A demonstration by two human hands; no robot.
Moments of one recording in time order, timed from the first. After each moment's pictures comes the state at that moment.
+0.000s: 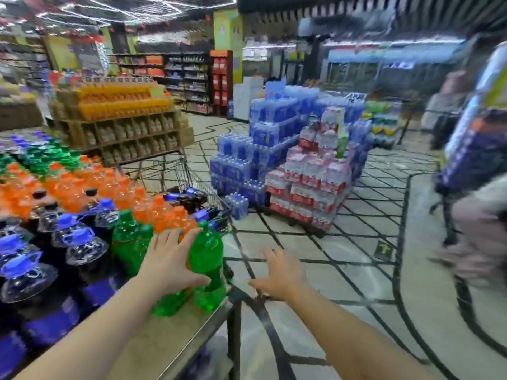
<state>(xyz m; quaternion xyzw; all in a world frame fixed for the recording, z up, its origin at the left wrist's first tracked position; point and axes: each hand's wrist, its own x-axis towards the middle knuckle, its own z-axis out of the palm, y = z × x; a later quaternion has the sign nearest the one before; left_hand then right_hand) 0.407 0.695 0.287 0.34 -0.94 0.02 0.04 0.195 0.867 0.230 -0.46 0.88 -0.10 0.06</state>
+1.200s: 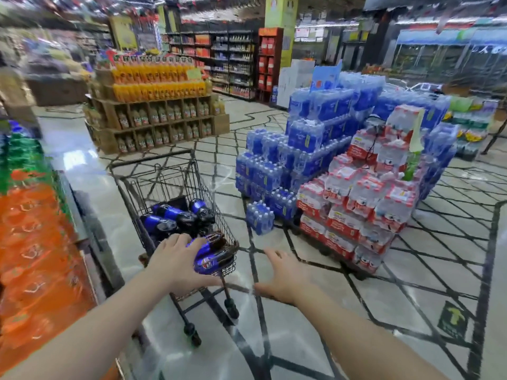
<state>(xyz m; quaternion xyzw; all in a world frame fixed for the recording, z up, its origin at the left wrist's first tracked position) 0.060 0.412 0.253 0.42 -0.91 -0.01 -0.04 -0.178 0.547 0.205 -0.54 0.83 -0.06 0.14</state>
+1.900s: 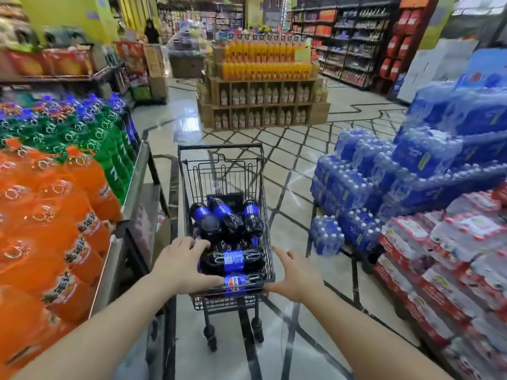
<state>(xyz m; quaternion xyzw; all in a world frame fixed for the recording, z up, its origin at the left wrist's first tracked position) -0.038 0.264 0.220 0.61 -0.79 -0.07 -0.08 -0.323 0.282 0.161 -0.69 0.70 -0.01 0.17</state>
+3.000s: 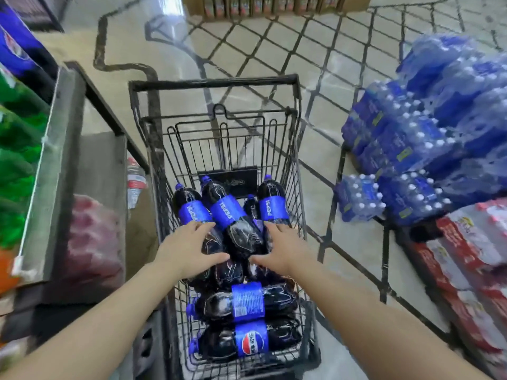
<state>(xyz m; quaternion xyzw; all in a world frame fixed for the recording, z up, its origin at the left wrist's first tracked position) -0.029 -0.180 0.026 0.61 -0.74 -0.25 -0.14 -0.272 -0.162 -0.003 -0.65 0.69 0.07 0.31</state>
